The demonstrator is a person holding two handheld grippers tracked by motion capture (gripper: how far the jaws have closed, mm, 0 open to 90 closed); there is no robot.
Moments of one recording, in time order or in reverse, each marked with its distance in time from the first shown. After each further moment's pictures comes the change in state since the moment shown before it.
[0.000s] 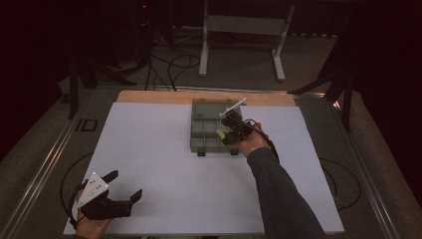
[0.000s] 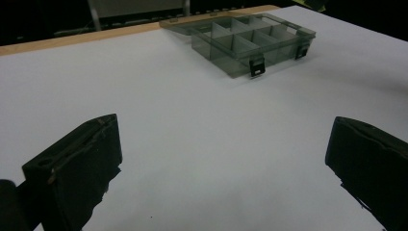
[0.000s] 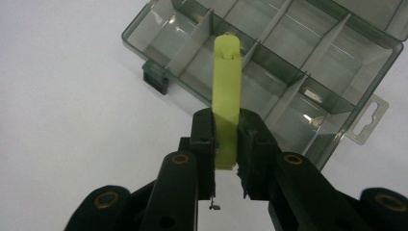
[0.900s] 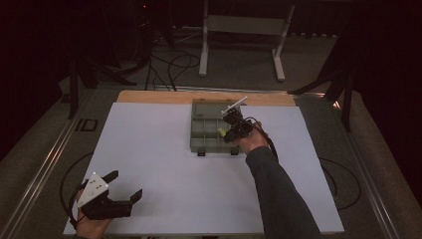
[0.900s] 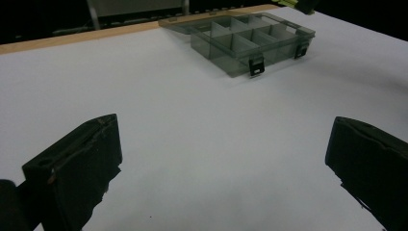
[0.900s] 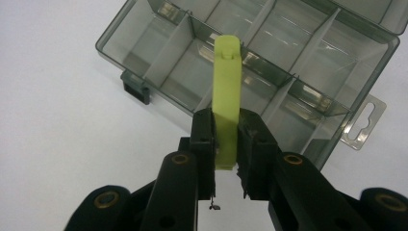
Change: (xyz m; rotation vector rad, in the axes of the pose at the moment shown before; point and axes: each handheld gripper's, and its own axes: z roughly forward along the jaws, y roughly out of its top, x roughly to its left) left arm 0.000 0.000 0.000 0.004 -0.003 -0.003; right arm -0.015 0.006 0.015 0.013 -0.004 0.053
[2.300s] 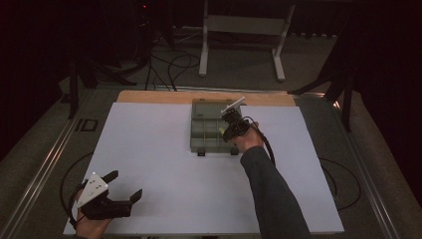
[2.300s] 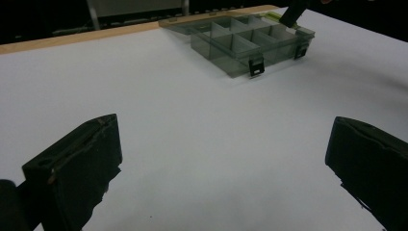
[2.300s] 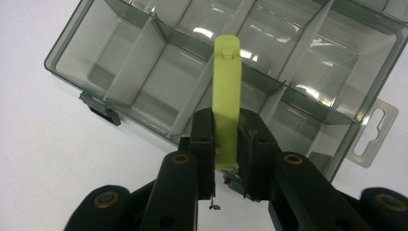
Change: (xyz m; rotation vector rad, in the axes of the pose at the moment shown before) left arm 0.000 0.000 0.000 -0.003 -0.002 0.000; right arm -0.011 0.008 0.029 0.033 -0.023 0.073
